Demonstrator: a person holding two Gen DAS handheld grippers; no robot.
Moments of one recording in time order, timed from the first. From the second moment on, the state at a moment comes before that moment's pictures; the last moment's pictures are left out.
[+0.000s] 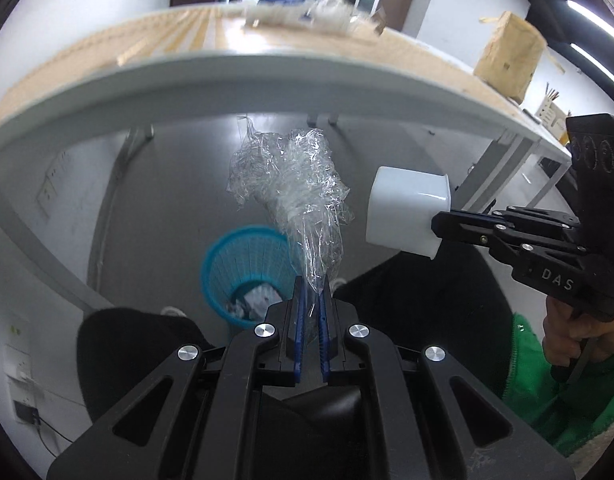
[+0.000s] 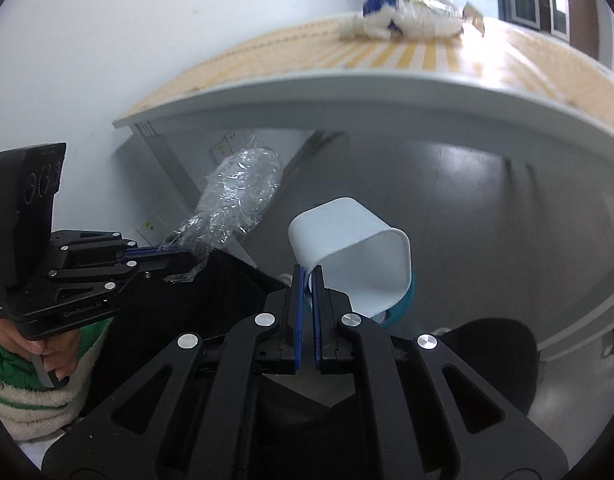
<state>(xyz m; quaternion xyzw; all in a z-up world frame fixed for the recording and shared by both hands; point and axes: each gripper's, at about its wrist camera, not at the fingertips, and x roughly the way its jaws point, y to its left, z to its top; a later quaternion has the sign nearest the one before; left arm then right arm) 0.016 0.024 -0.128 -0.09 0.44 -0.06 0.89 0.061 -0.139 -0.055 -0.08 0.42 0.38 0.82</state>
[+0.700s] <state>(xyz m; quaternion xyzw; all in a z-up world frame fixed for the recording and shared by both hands) 0.124 0.069 -0.267 -0.16 0.58 -0.03 0.80 0.159 -0.083 -0.200 -0.08 0.54 0.33 0.77</state>
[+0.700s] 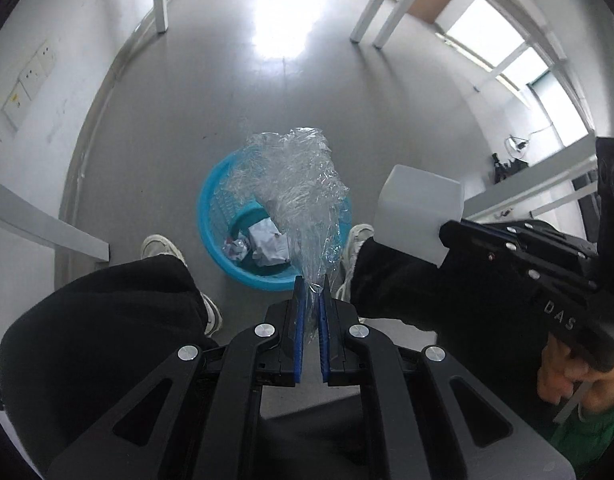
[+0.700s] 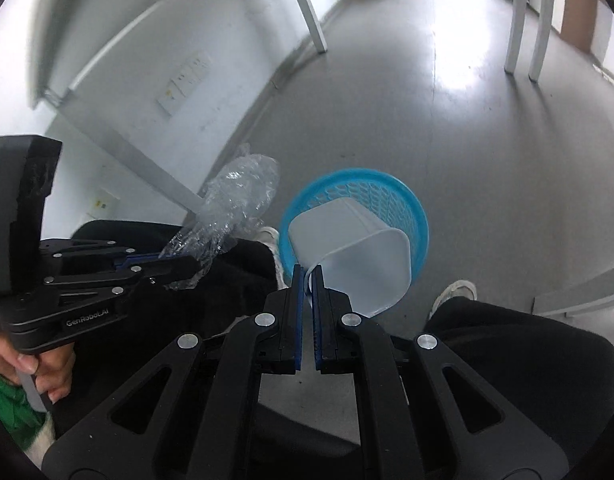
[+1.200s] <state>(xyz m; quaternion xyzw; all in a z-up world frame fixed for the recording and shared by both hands) 0.192 0.094 -0.345 -0.21 0.64 0.02 0.74 0.230 -0.055 -0.298 -0.07 0.62 0.28 0.73</state>
